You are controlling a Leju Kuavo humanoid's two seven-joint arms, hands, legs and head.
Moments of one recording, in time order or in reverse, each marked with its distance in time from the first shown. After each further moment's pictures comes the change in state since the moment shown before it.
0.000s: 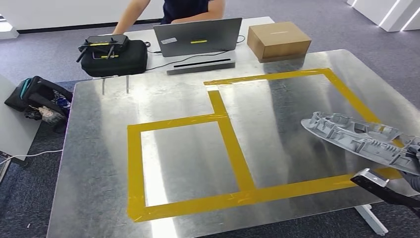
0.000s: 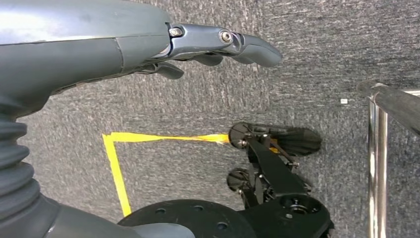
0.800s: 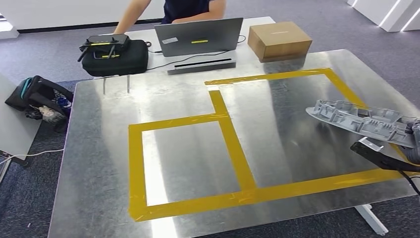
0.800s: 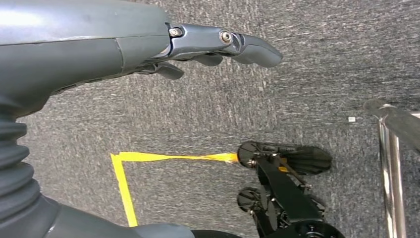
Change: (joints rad) left arm 0.011 0.048 0.003 0.000 -0.053 0.004 -0.005; right arm -0.283 -0.103 0.132 0.246 0.058 0.095 0.158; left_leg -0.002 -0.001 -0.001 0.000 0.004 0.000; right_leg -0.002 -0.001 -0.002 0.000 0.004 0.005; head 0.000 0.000
